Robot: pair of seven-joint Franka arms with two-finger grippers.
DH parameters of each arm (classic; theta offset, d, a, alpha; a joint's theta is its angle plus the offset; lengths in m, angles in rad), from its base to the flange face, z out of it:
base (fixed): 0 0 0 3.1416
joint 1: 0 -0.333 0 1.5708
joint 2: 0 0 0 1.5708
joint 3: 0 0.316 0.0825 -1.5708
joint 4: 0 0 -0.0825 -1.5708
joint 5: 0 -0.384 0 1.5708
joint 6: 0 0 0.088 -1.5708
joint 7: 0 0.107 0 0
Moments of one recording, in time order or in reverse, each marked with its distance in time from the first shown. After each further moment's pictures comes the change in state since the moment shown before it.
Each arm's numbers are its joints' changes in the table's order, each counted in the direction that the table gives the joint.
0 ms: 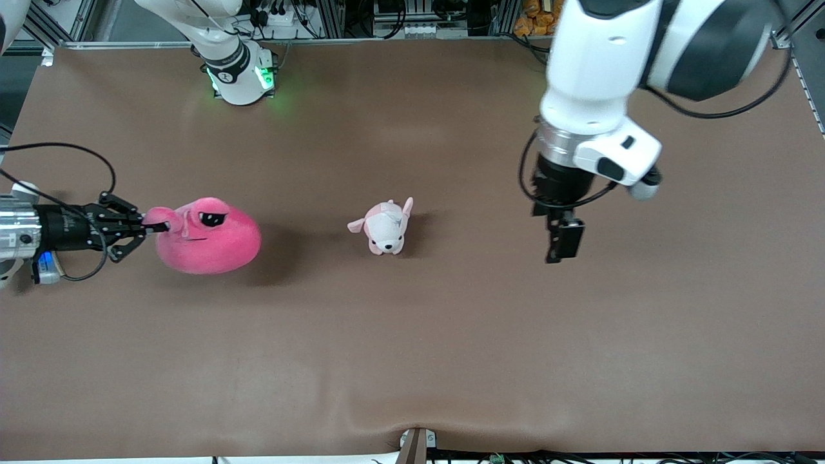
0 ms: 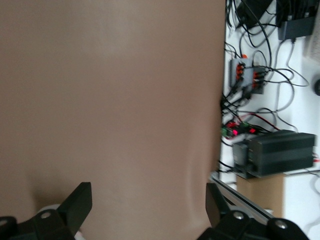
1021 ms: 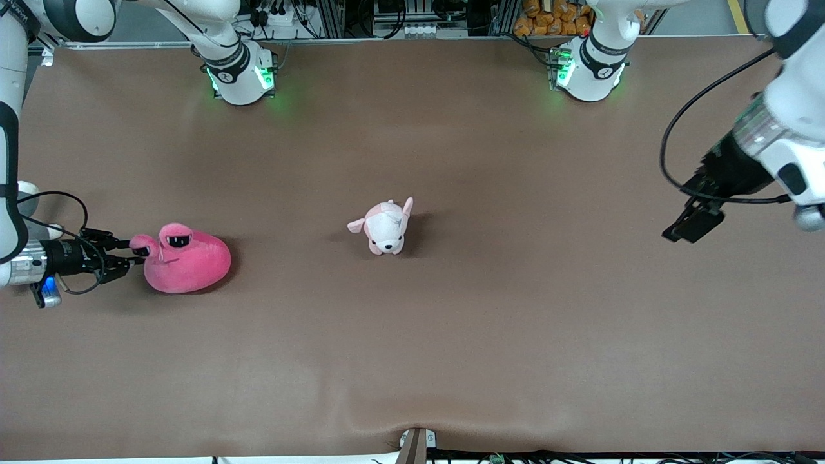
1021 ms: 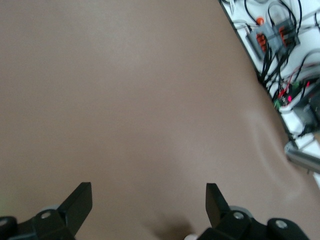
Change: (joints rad) left arm -0.372 -0.158 -0.004 0.111 0.281 0.108 0.993; right arm 0.135 0.205 0.018 -0.038 0.195 -0.159 -0.409
